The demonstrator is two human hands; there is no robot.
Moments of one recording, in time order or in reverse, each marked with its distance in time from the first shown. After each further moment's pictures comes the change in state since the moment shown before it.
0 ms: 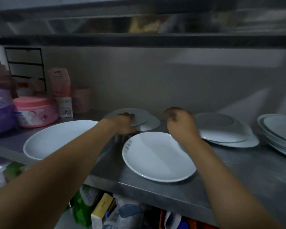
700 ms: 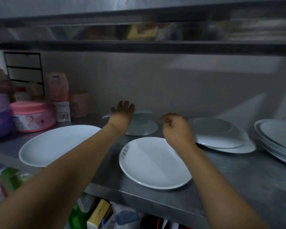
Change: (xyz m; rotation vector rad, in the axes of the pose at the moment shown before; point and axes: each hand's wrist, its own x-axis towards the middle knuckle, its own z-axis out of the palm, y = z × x) left_hand 0.011 0.017 -0.005 0.302 0.548 -0.102; right_hand -0.001 0.001 0.003 -0.011 -0.001 0.028
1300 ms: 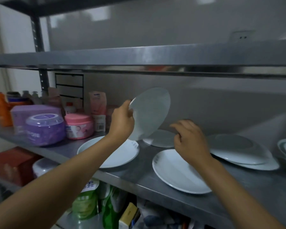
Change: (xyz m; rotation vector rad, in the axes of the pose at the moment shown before) left_hand -0.064 -0.074 -0.129 -0.793 0.334 -0.397; right_hand -0.027 -0.069 -0.007 -0.317 0.079 -0.553
